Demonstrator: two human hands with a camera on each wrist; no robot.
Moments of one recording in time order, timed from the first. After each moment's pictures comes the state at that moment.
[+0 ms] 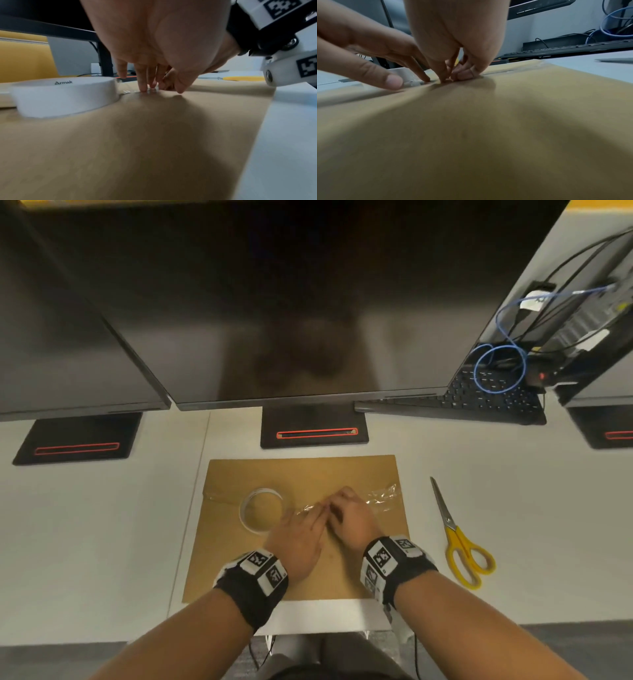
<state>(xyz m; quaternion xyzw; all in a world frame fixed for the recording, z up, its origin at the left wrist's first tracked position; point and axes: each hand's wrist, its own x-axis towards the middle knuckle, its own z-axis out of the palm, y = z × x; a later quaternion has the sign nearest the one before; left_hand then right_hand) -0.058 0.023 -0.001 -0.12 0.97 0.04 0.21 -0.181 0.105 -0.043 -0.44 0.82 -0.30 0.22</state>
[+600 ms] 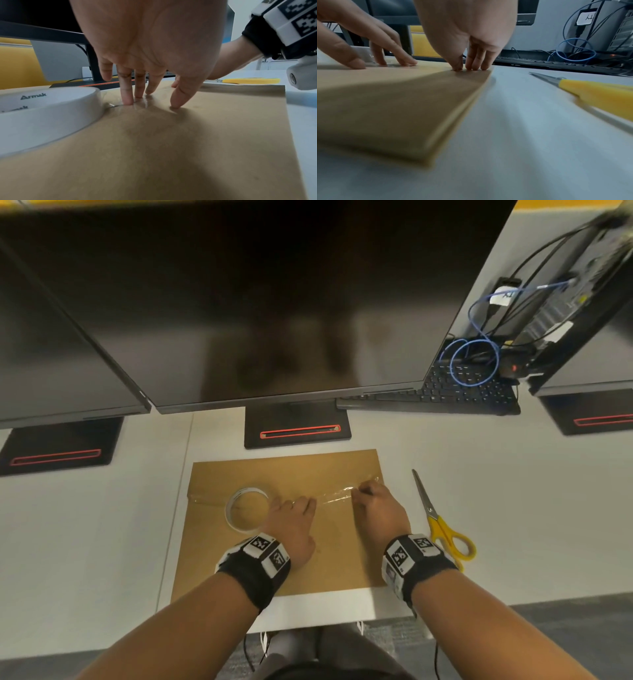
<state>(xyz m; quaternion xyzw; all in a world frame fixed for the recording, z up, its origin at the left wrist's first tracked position) -0.079 0.027 0.002 -0.14 0.96 -0.01 0.26 -0.217 0.155 -0.039 -0.31 0.90 -0.23 0.21</state>
